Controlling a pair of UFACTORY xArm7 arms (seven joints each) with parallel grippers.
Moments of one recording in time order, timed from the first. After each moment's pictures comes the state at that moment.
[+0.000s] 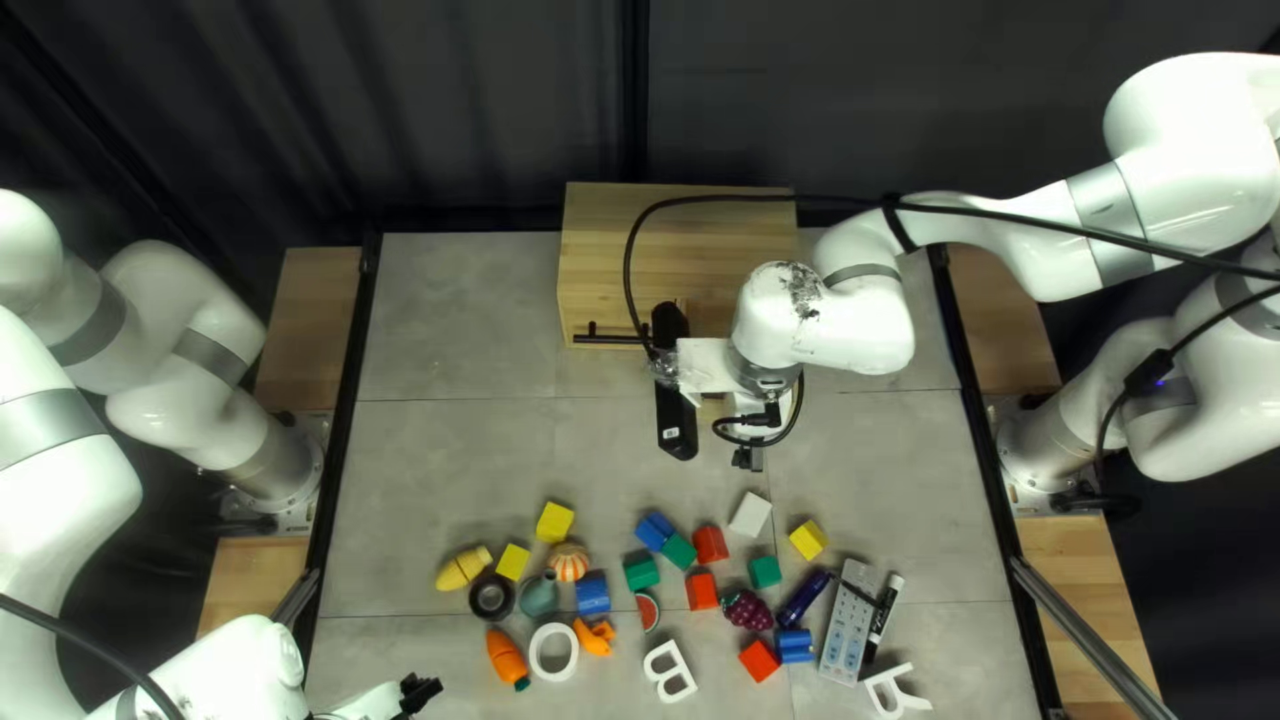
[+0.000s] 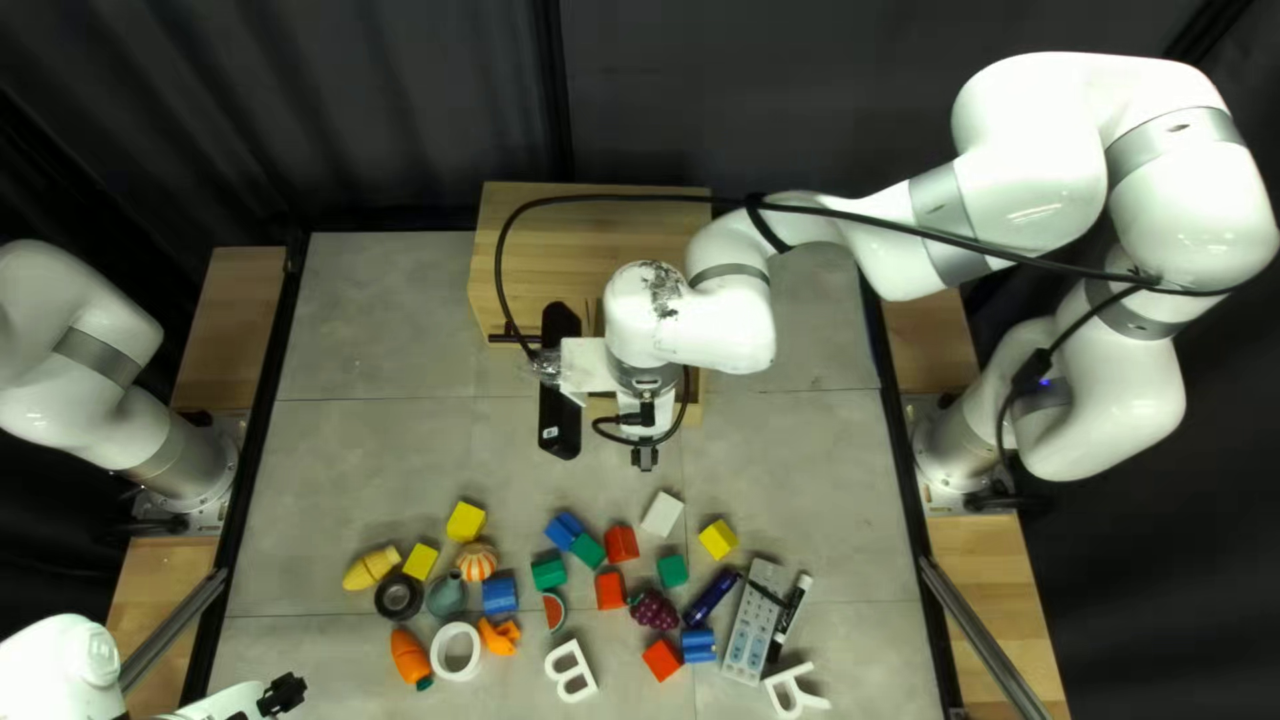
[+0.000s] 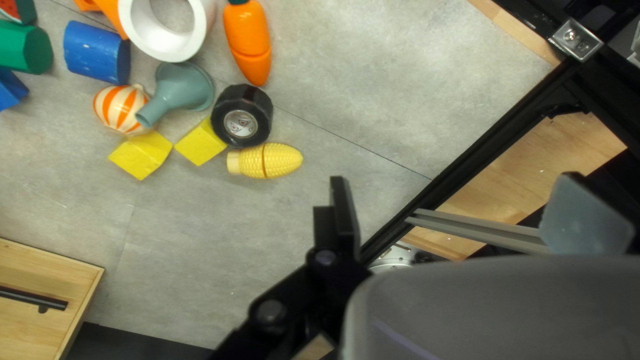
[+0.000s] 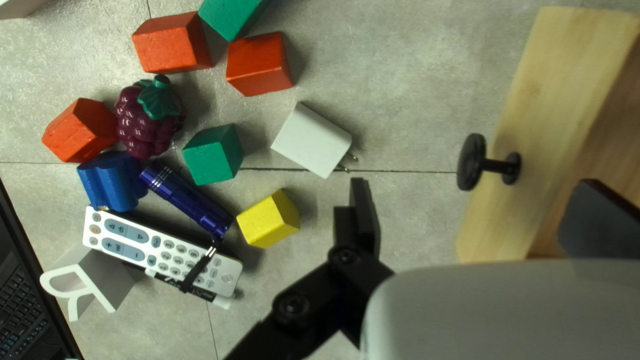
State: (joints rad) left arm -0.38 -0.02 -0.59 1.10 0.03 1.37 0.09; right arm -0.06 -0.04 0.05 0.96 0.00 1.00 -0.01
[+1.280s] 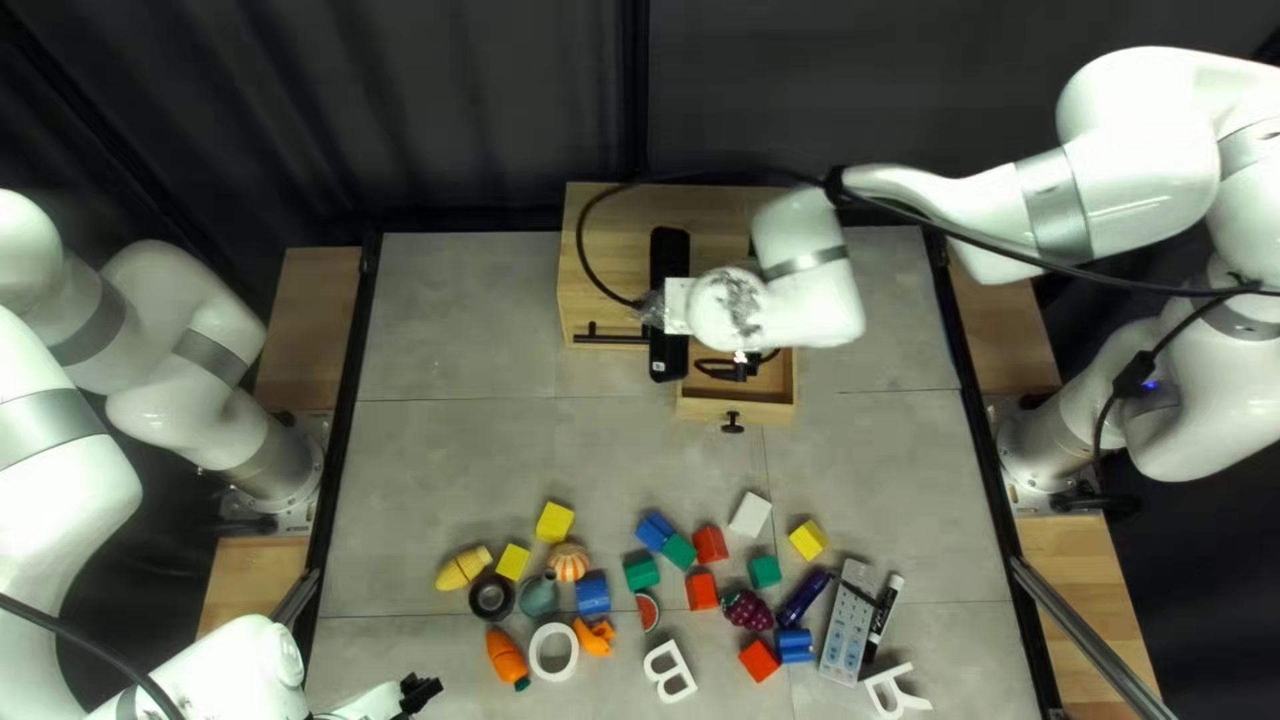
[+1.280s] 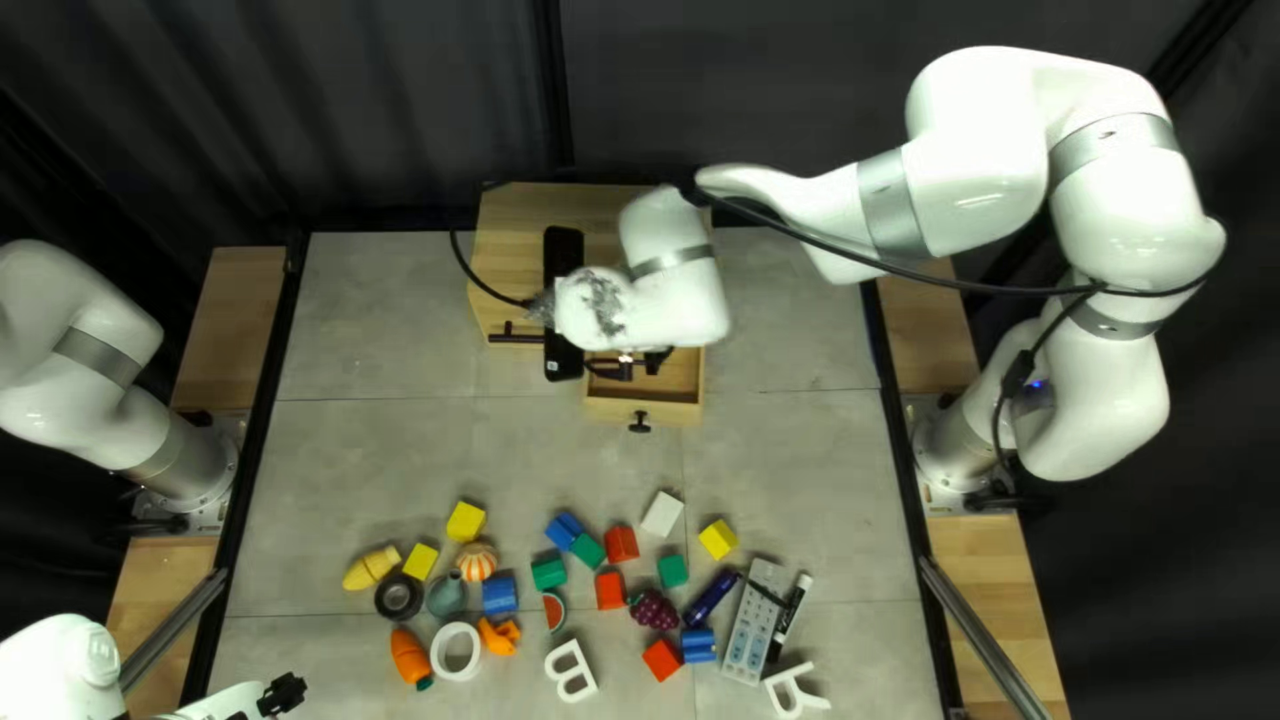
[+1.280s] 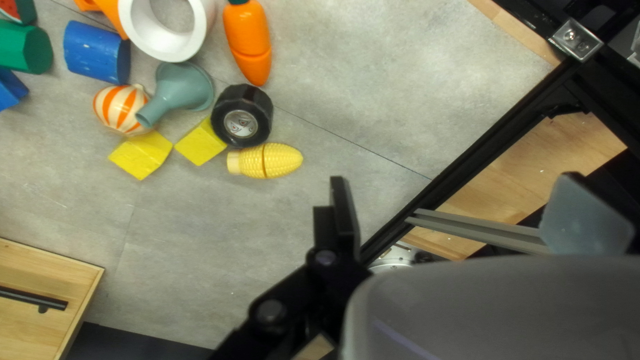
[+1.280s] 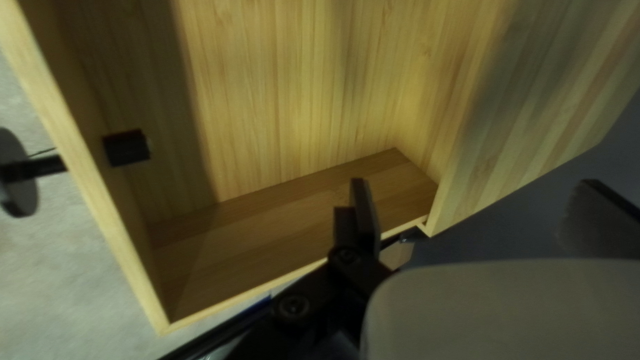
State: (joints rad) left arm -0.38 -0.02 -0.59 1.10 0.03 1.37 0.09; right arm -0.06 0.00 0.03 0.95 -0.66 1.21 0.33
